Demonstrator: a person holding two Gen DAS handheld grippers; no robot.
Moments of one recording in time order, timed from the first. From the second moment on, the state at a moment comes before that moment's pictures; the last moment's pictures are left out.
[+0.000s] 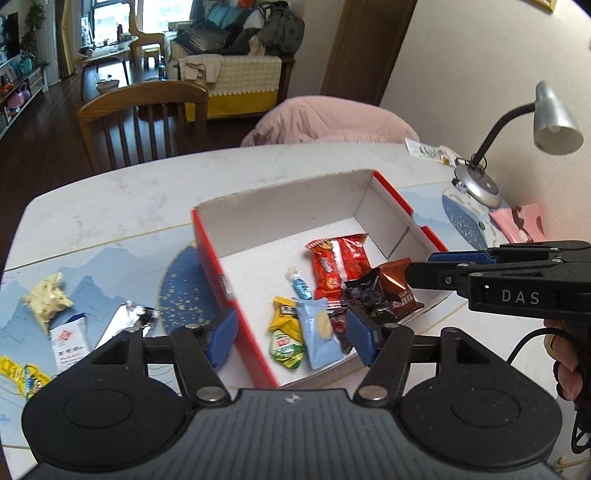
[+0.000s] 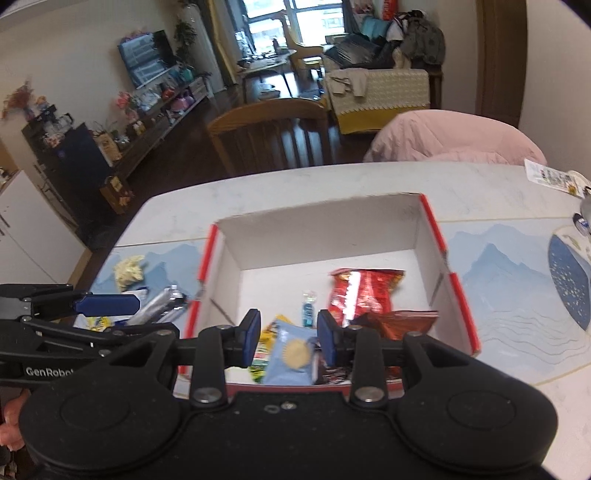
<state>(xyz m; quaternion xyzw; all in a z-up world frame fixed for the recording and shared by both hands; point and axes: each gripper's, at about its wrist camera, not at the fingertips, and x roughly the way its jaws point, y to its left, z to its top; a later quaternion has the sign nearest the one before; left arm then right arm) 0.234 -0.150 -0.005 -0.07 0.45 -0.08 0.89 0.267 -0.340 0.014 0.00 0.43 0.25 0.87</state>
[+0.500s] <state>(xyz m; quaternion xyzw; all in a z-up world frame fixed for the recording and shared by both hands) 0.173 -0.040 0.000 -0.10 0.43 -0.01 0.90 0.231 -0.267 0.021 -0.01 0.42 0.30 0.85</state>
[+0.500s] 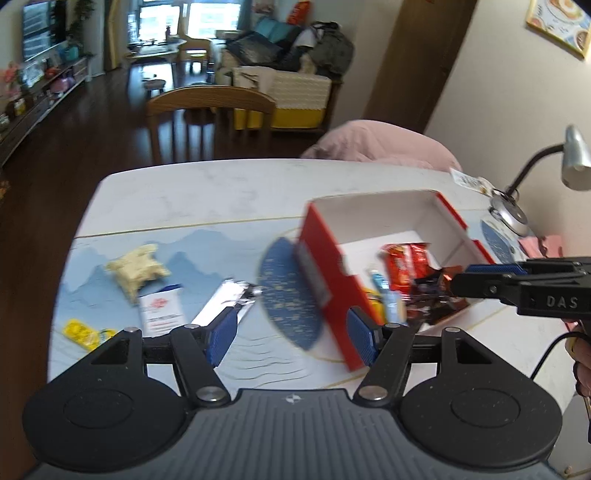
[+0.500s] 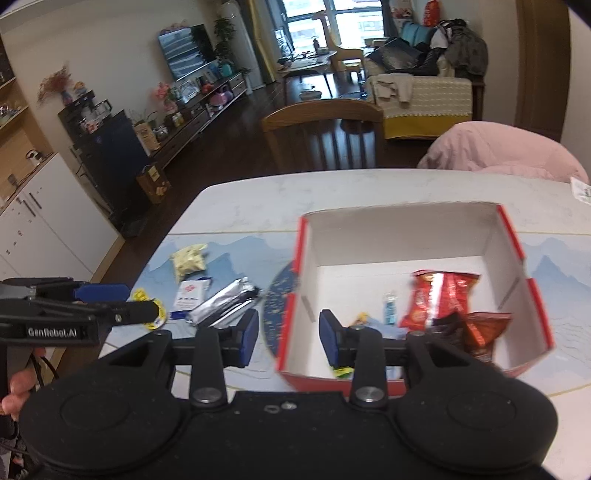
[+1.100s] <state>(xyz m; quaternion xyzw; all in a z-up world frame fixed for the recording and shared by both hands) 0.142 0.081 -0.021 -0.12 0.42 0.03 0.90 0.202 -0.162 -0.008 -0.01 0.44 0.32 0.84</state>
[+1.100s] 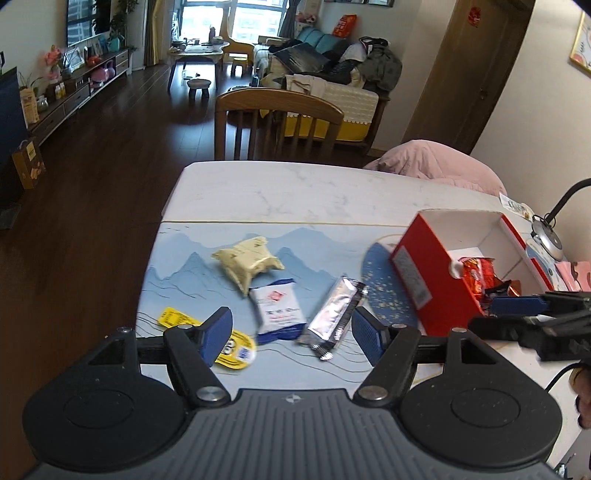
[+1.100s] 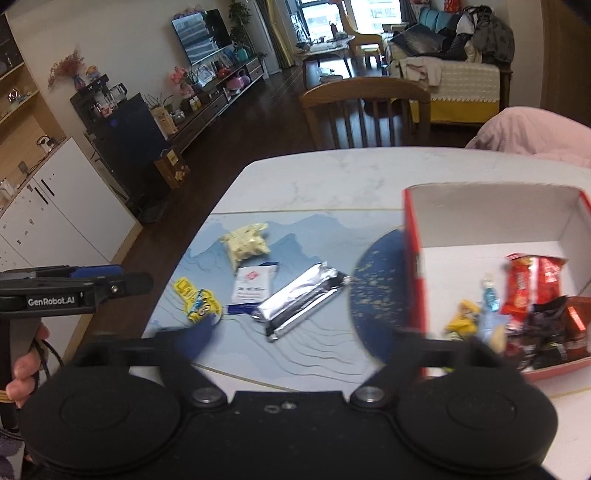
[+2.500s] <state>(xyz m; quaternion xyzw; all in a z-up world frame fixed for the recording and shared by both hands) 0.322 0.130 -0.141 0.02 0.52 -0.12 0.85 0.304 -0.050 -0.127 0.02 0.56 0.06 0.83</state>
